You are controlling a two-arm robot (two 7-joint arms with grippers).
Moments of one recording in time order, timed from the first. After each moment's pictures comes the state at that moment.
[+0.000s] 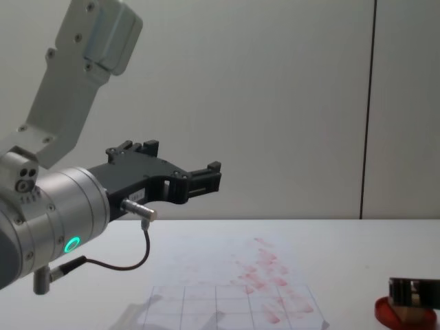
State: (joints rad) left arm -0.24 0.38 0.45 -1.63 -0.20 0.01 -0.01; right arm 0.07 0.06 -0.23 -1.66 0.26 0.56 -0.26
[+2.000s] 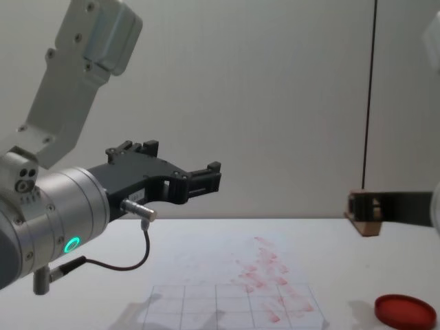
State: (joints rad) left arm -0.24 0.38 0.45 -1.63 -0.20 0.01 -0.01; right arm 0.07 0.02 -0.26 -1.81 0.10 0.54 -0.14
